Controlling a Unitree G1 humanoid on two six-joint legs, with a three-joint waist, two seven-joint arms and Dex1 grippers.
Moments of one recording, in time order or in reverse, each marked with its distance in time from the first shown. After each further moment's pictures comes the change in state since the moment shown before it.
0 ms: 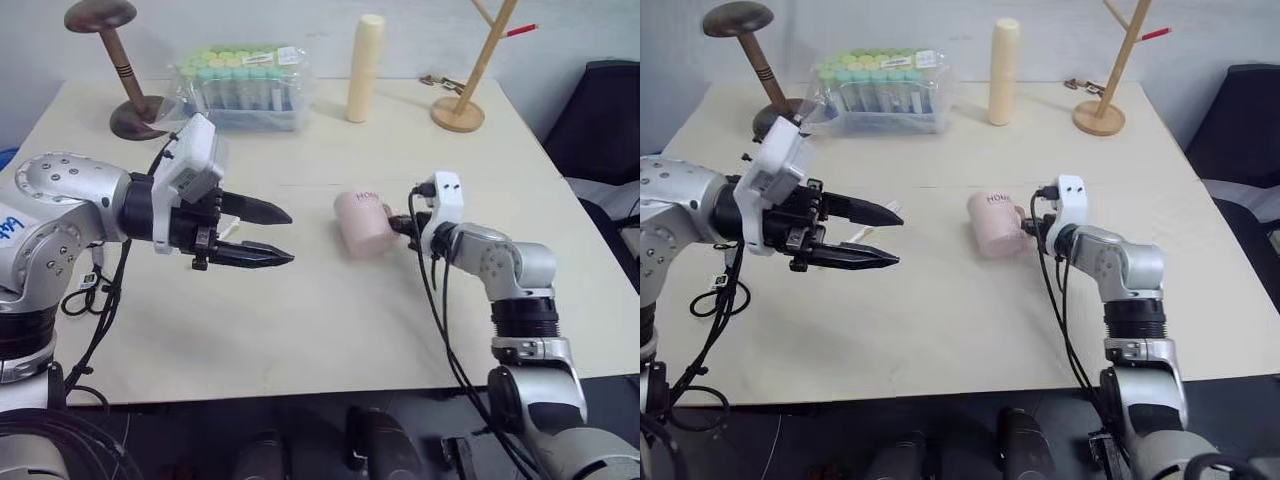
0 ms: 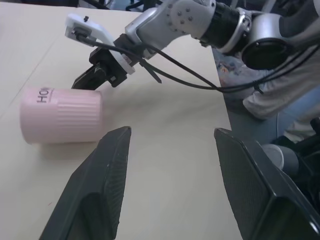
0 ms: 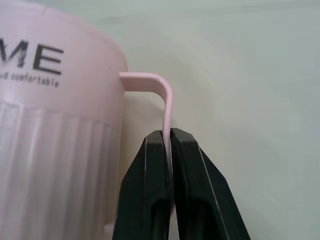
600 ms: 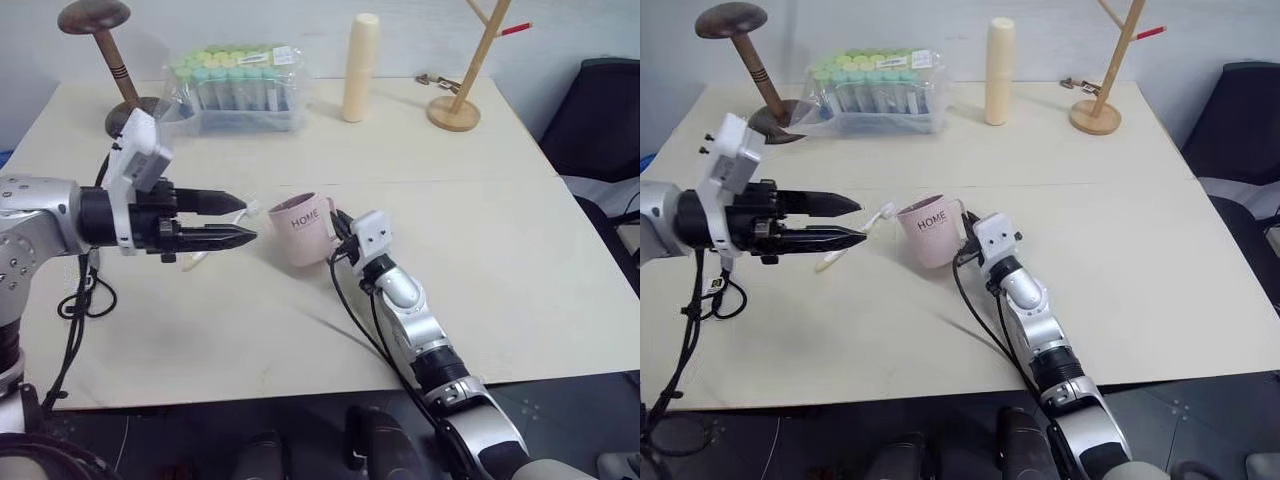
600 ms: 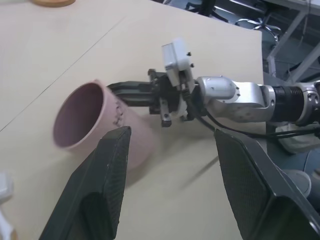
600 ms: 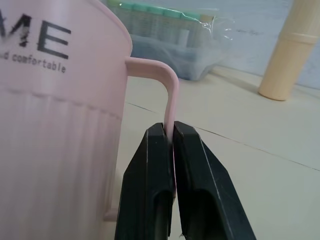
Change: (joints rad) left arm 0.138 0.079 0.170 0.043 -0.055 0.077 0.116; right arm 0.208 0.260 0.283 0.293 -0.462 -1.215 -0.031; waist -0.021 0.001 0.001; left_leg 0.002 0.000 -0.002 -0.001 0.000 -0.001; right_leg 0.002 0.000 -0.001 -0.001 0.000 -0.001
